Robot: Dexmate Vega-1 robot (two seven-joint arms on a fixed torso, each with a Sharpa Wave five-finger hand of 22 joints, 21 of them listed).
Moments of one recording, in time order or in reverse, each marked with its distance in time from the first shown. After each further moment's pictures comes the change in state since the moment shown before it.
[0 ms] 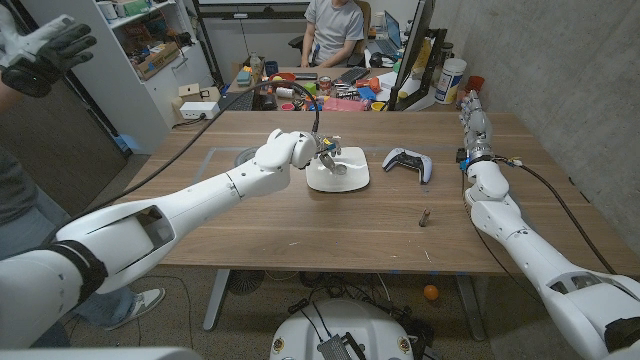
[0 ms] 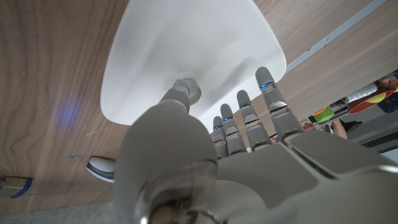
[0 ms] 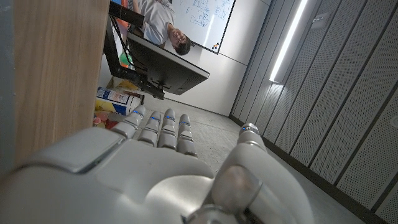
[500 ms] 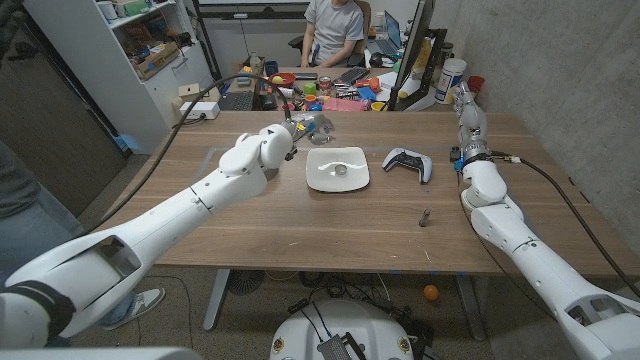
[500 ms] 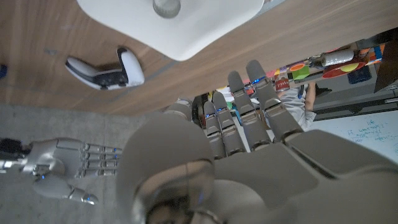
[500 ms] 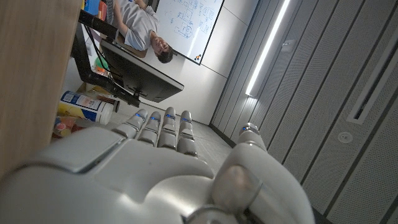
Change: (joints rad) left arm 0.248 0.102 -0.316 -0.219 -0.258 -0.088 0.402; left_hand -0.169 0.074 -0.022 0.125 0.000 0.334 -0.083 0.093 -0.035 0.309 -0.114 0.059 -0.041 0.350 -0.095 0.175 0.029 0.168 -0.185 0.104 0.035; right arm -0.122 -0.043 -0.007 -0.266 -0.121 -0.025 -0.104; right_hand 0.000 0.000 0.000 0.000 0.000 0.072 0.032 0.017 0.000 0.024 -0.006 0.012 0.000 -0.011 -0.011 -0.004 0.000 -0.027 -0.063 -0.008 0.000
